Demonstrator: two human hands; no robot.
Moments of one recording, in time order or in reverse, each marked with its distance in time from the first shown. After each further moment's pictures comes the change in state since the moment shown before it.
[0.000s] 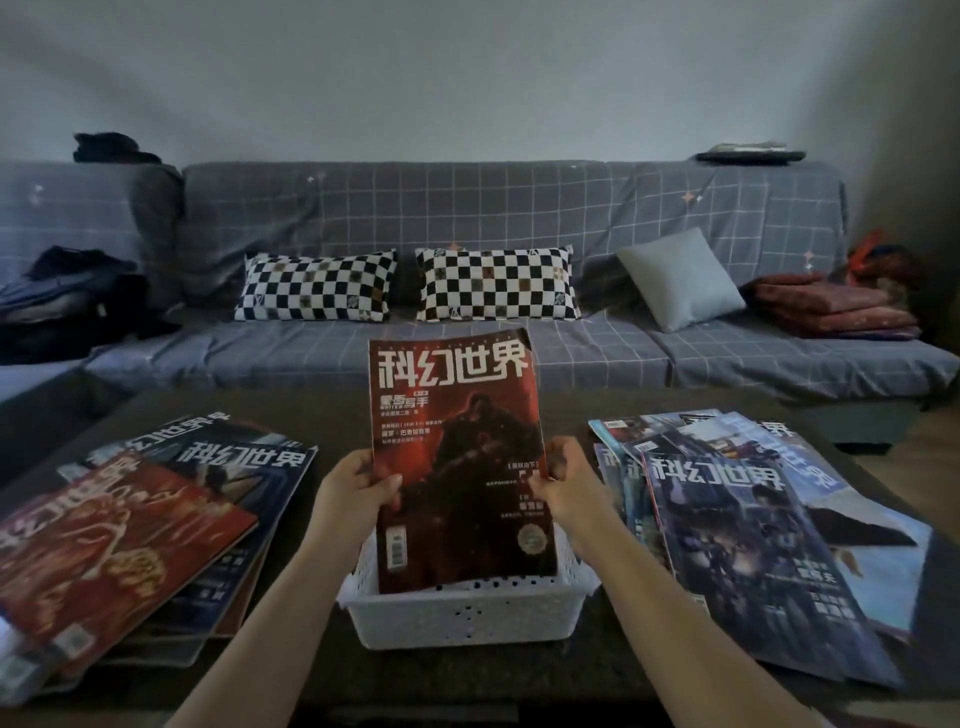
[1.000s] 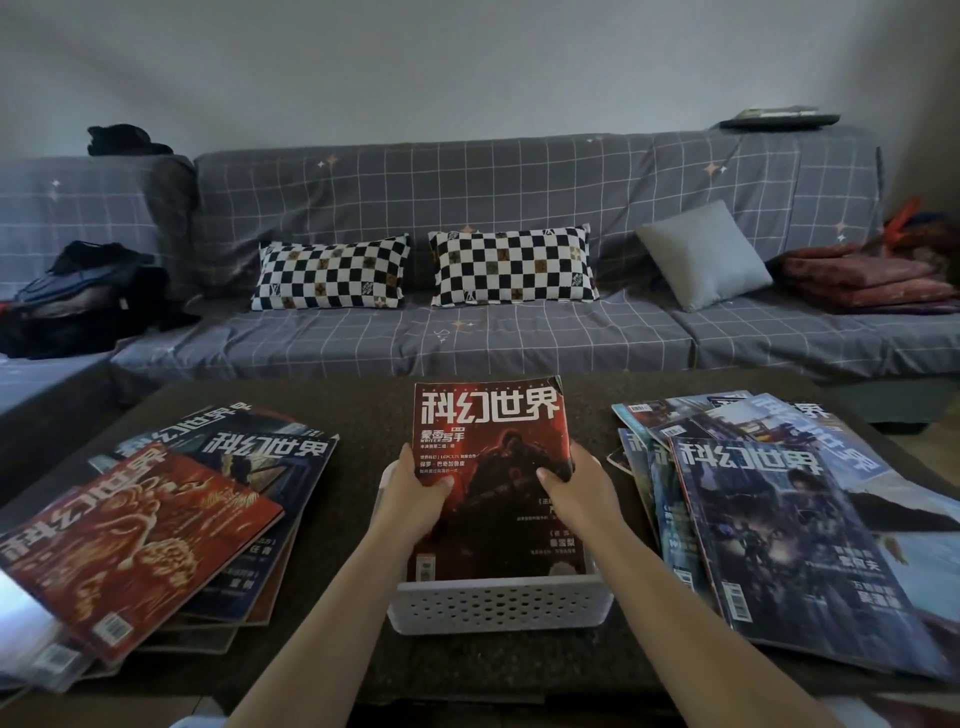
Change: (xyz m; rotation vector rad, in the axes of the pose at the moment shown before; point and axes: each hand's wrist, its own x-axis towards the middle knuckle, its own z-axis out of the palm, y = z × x) left_hand 0.004 0.002 0.031 0.353 -0.084 -0.080; right_hand 0.012 0.015 0.024 -0.342 0.134 0.005
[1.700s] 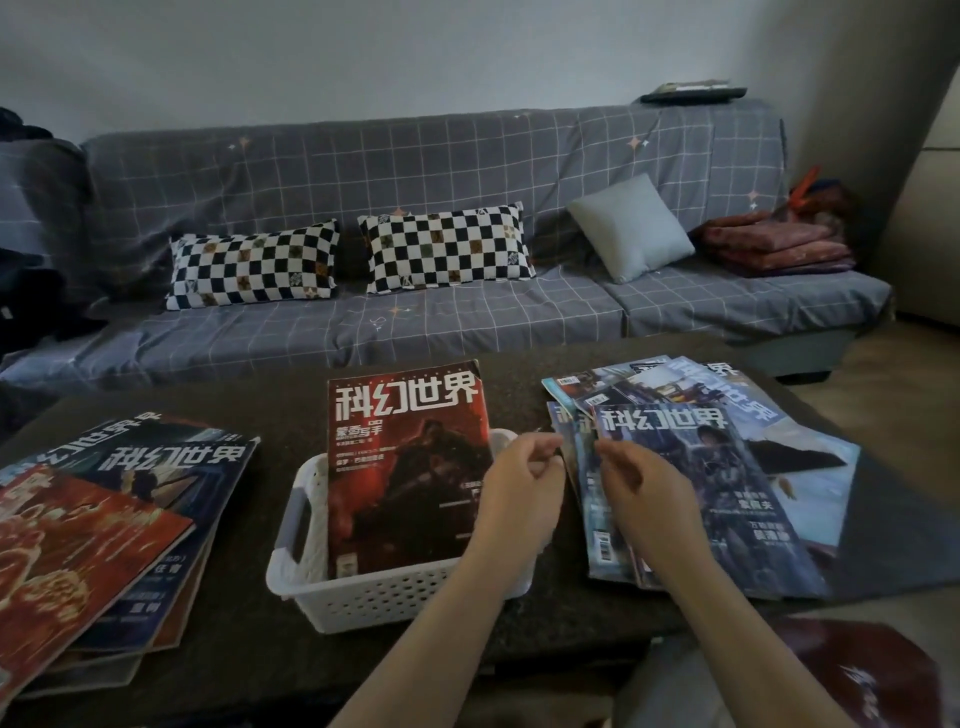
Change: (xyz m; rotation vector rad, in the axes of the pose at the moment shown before) left_hand -0.073 0.070 0.125 -0.160 -0.251 0.311; right_hand -0.052 0.062 -0.109 -0.112 0.262 -0.134
